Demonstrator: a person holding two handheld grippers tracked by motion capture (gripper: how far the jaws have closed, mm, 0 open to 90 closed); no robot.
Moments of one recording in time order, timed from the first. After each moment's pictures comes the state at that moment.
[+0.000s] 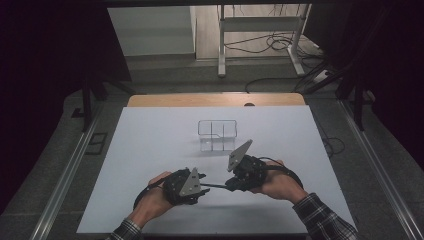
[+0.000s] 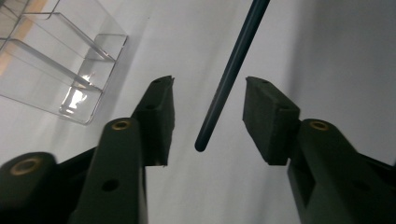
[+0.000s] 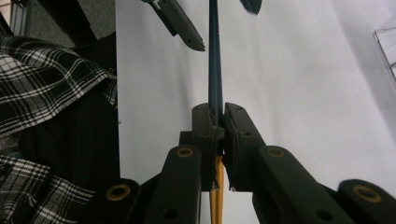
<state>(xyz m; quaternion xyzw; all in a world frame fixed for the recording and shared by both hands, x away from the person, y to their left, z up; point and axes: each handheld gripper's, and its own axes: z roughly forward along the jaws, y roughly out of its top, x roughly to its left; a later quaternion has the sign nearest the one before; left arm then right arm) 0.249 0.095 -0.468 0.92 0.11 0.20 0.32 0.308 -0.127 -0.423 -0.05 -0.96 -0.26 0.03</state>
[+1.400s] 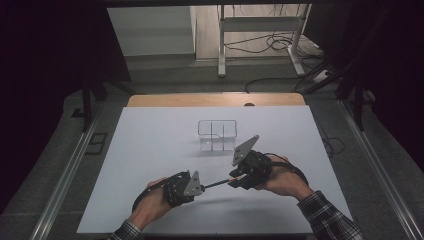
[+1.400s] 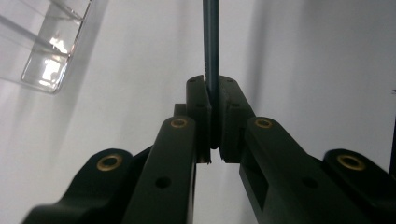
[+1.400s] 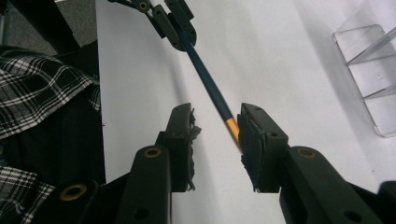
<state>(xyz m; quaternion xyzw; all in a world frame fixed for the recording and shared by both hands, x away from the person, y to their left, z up) 0.252 0.095 -0.479 0.94 0.13 0.16 0.26 0.314 -0.137 -0.412 -0.06 -0.96 -0.27 -0.01</state>
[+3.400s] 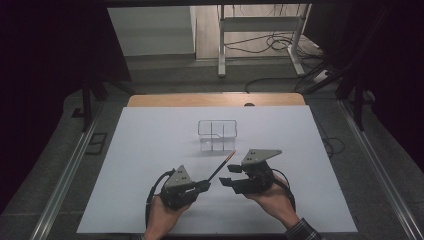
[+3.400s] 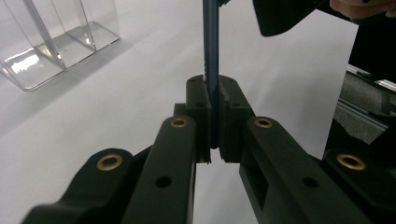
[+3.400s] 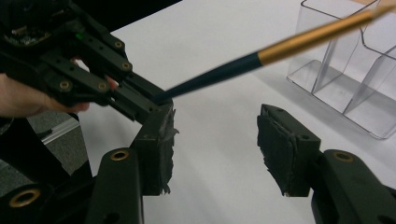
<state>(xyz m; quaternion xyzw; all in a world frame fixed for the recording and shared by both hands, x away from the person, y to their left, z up) 0.236 0.102 -0.480 0.82 0.31 0.08 0.47 0.285 -0.148 -0.437 -0.25 -0.85 -0.46 -0.04</state>
